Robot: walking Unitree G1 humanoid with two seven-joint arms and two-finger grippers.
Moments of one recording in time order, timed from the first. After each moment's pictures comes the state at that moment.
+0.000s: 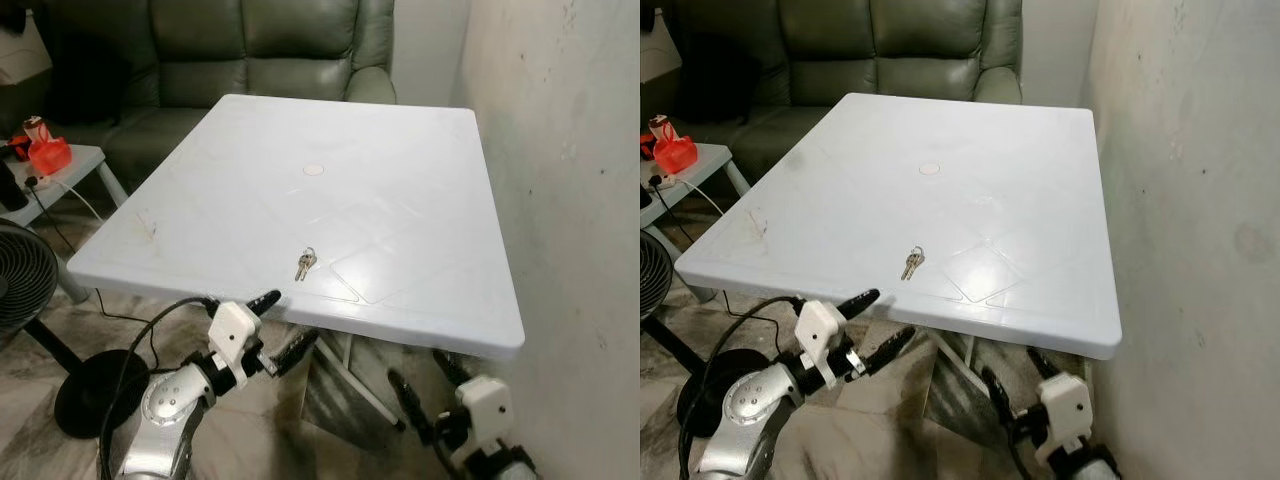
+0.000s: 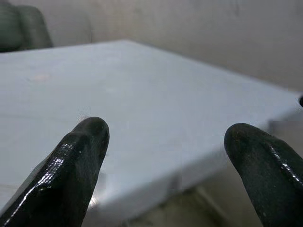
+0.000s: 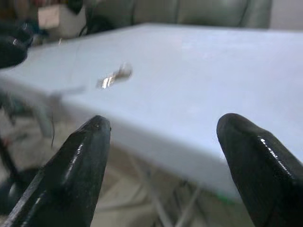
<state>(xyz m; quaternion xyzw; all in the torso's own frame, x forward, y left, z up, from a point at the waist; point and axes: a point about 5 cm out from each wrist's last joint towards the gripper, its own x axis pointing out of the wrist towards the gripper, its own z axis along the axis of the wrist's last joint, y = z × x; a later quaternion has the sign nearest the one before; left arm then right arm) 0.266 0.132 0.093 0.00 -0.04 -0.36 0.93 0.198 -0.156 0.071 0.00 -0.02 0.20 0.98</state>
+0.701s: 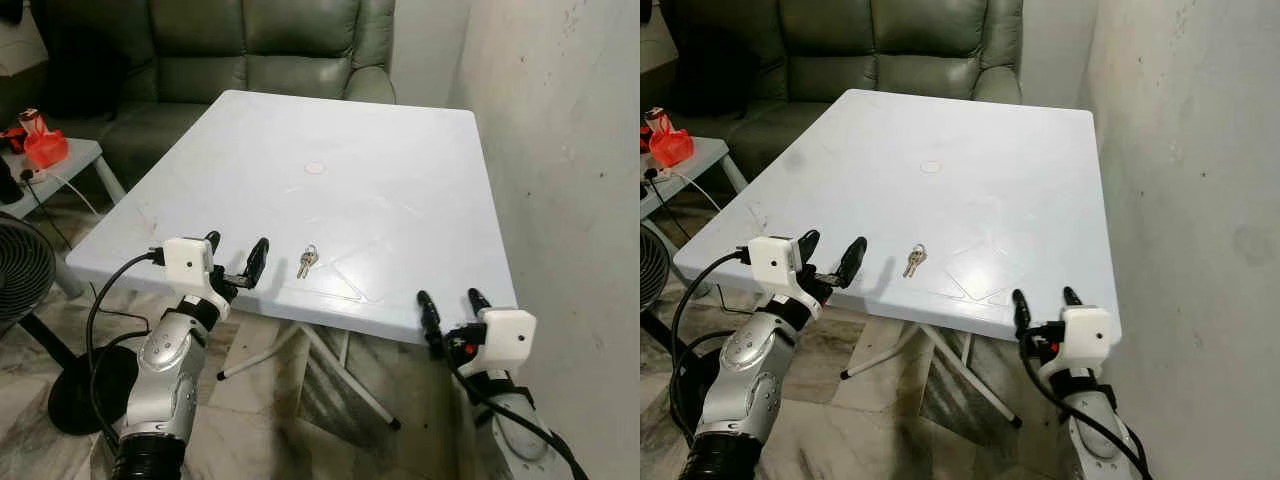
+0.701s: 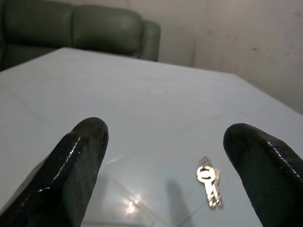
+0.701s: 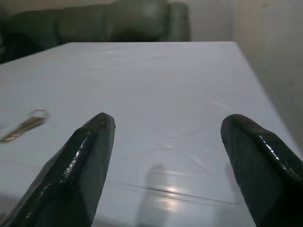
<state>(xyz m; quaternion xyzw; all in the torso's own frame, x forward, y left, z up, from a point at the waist) 0.310 0.161 0.114 -0.08 -0.04 -0.13 0.99 0.241 -0.172 0.096 0.03 -0.03 0.02 1.00</state>
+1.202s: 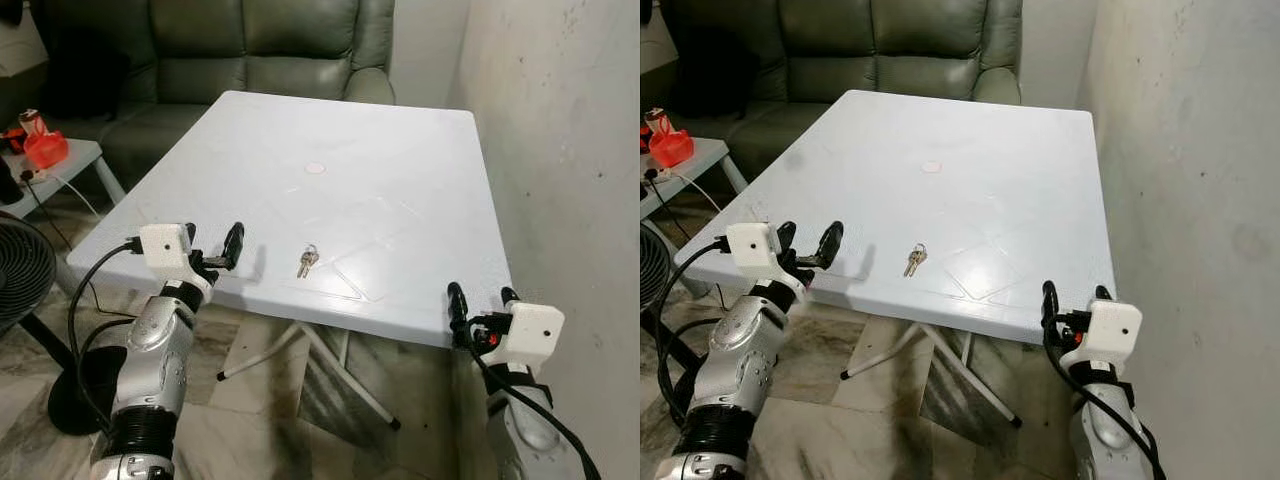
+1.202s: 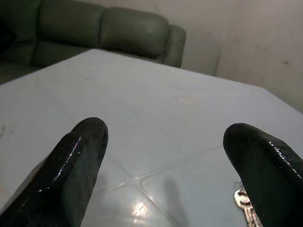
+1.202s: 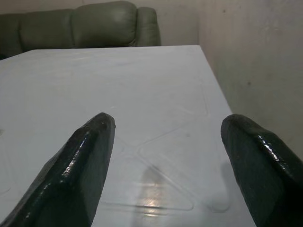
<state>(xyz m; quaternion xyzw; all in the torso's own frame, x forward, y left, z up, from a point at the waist) 0.329 0.184 0.121 -0.11 -0.04 -0.08 0.99 0.247 -0.189 0.100 0.03 -0.04 -0.05 1.00</state>
